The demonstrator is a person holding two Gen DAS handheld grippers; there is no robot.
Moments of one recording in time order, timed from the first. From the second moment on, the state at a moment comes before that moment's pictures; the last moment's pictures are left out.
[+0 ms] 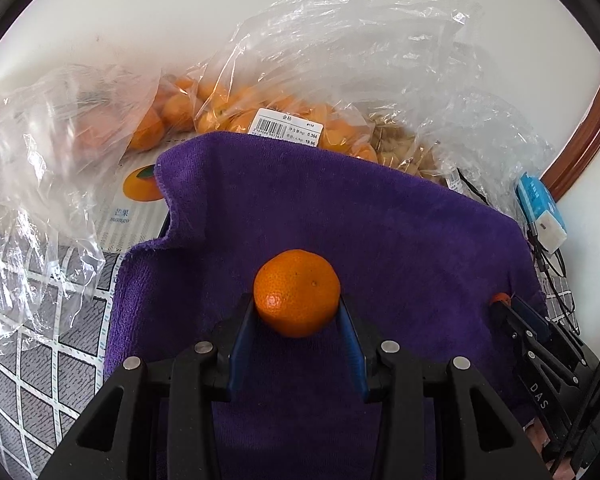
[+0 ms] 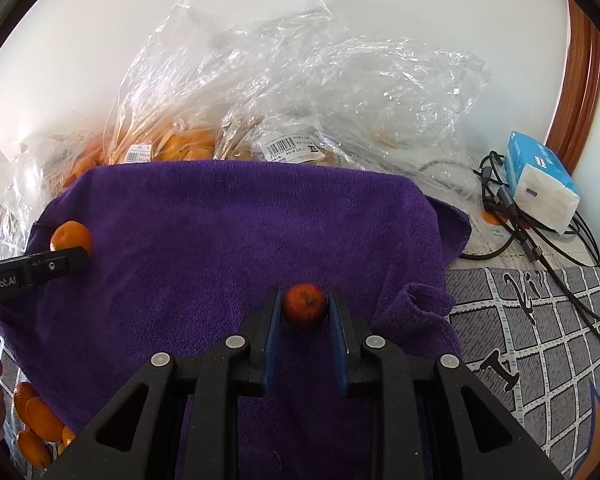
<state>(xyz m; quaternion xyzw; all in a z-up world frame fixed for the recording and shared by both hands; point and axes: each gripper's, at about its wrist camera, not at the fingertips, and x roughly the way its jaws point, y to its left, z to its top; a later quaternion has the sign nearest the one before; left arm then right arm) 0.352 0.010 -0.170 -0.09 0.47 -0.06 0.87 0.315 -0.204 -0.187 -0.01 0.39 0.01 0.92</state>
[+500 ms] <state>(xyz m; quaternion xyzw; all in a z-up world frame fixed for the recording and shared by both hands) 0.319 -0.005 -0.111 -0.05 0.42 -0.07 0.90 0.259 -0.205 -0.133 -0.02 0.38 -0.01 0.93</state>
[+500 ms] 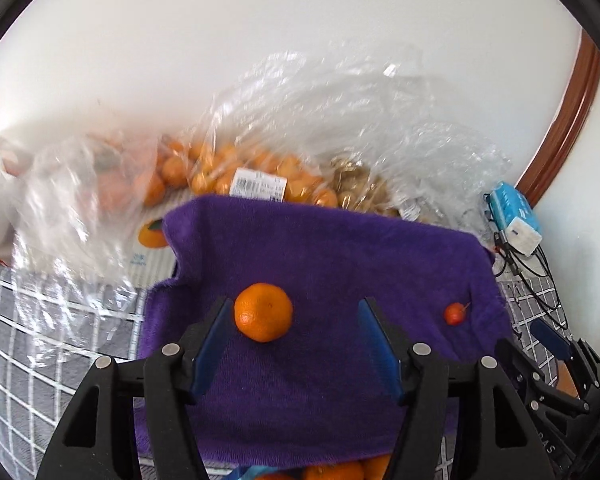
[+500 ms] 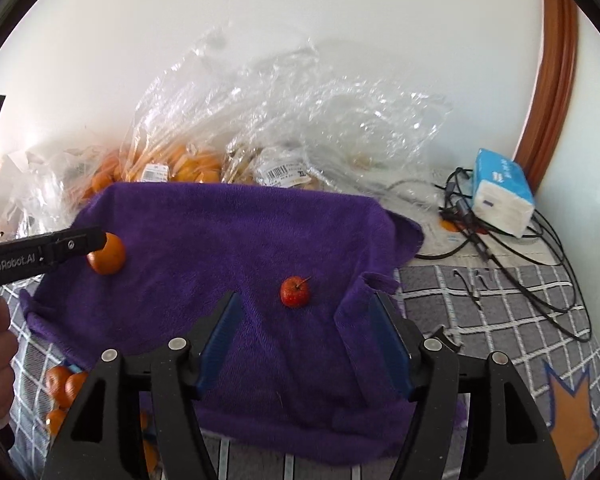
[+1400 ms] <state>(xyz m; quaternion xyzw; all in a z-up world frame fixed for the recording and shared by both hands) 0.142 0.064 -0.111 -0.06 0.41 -0.01 0.91 0.126 -0.199 -0.133 0.03 0.38 0.04 0.92</state>
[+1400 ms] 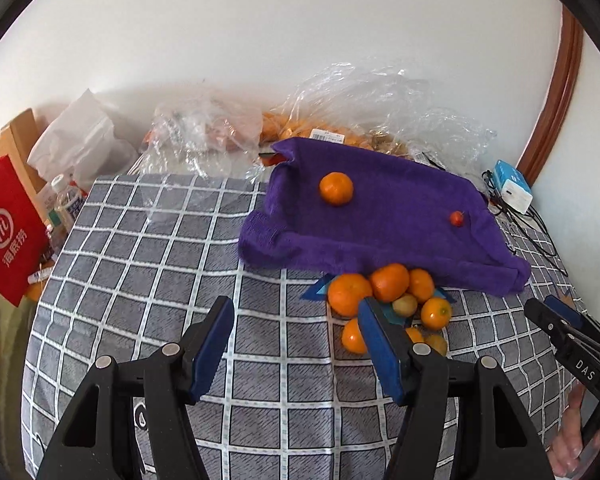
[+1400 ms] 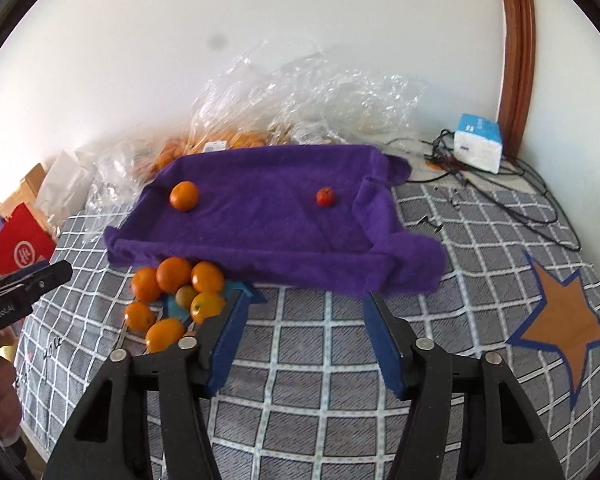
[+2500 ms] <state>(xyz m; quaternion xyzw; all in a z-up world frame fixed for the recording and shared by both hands) 0.163 0.051 -0.164 -0.12 0.45 -0.06 0.88 0.120 -0.158 -0.185 -0.02 0.38 0.11 0.92</state>
